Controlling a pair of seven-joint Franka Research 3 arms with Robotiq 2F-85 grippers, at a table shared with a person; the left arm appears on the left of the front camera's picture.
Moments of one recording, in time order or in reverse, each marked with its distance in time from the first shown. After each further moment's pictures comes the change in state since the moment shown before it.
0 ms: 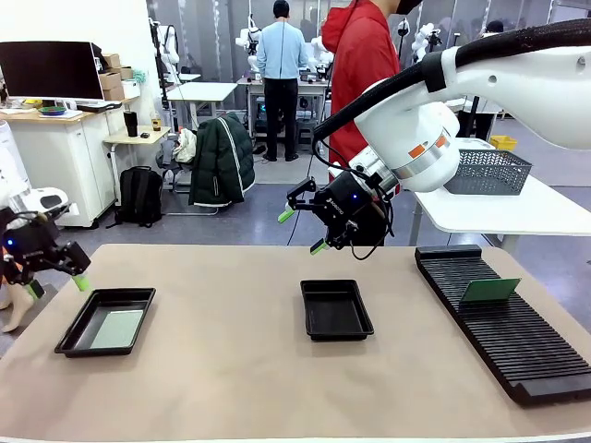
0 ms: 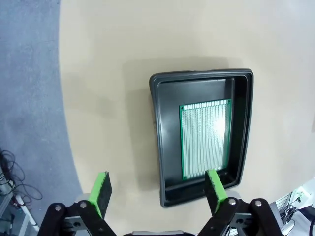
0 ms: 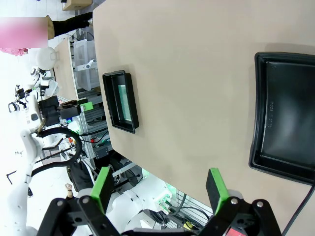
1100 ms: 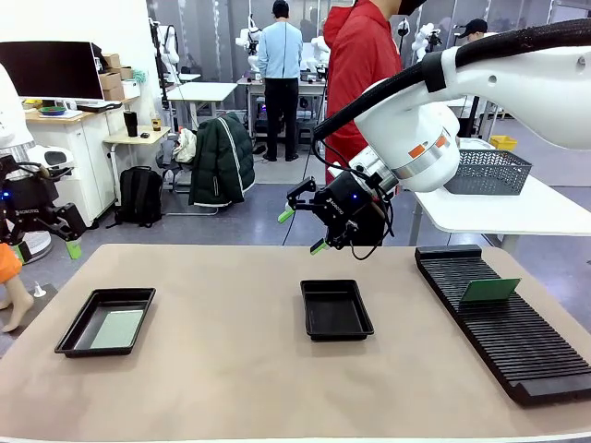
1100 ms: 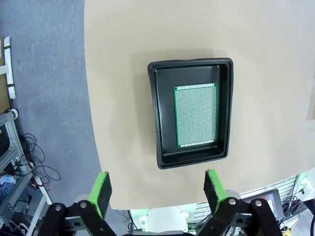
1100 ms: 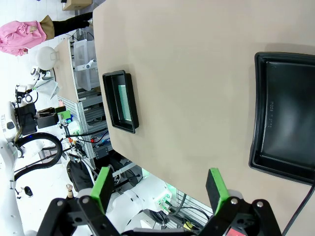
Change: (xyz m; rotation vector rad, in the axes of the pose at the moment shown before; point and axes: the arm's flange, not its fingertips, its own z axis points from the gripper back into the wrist) left arm 0.007 -0.038 0.075 0.108 0.057 -0.008; right arm 0.000 0.000 0.000 0.000 0.000 0.000
